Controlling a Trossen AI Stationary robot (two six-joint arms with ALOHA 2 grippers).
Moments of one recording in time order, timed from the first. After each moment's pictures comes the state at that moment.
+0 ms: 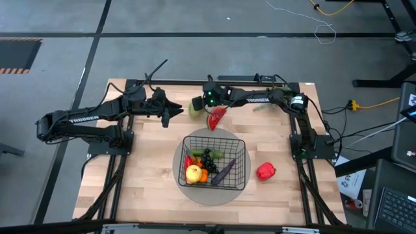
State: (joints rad) left arm 0.33 0.85 0.67 -0.04 0.06 -0.44; right arm -0.35 2.10 1.48 -0.10 0.08 0.73
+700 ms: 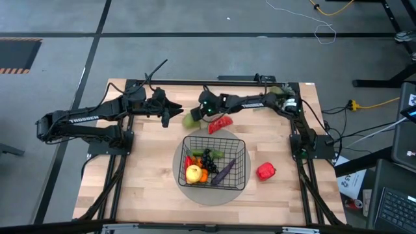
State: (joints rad) left arm 0.33 0.85 0.67 -0.04 0.06 -0.44; right arm -0.29 2.17 1.49 -0.16 0.04 0.73
